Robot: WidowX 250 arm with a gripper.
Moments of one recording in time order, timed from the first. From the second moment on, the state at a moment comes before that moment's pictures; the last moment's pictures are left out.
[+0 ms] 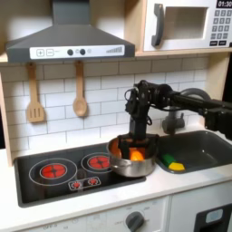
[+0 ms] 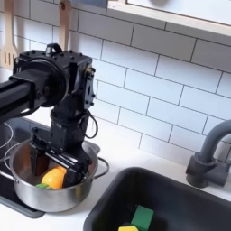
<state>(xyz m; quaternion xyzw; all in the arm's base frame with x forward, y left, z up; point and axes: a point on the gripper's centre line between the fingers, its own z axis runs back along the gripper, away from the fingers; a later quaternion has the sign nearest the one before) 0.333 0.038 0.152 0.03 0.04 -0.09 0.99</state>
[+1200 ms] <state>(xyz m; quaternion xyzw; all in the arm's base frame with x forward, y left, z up) 0.335 0.061 0.180 0.02 0.01 -0.10 0.99</state>
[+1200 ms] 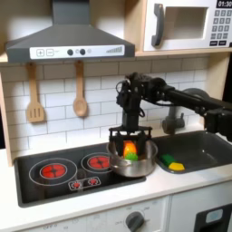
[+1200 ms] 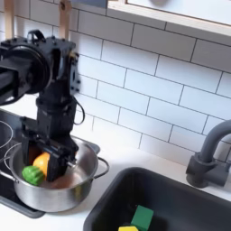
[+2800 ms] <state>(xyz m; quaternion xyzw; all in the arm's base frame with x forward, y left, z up) 0.364 0.162 0.188 0.07 0.01 -0.04 1.00</state>
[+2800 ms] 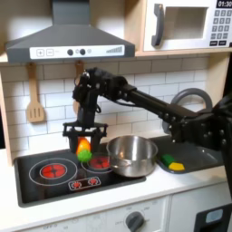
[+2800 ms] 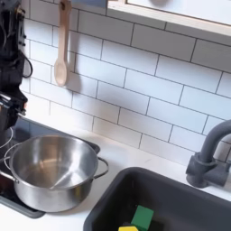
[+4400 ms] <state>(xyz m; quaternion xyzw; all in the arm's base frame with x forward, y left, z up) 0.369 0.167 0.191 0.06 0.02 -0.04 1.00</state>
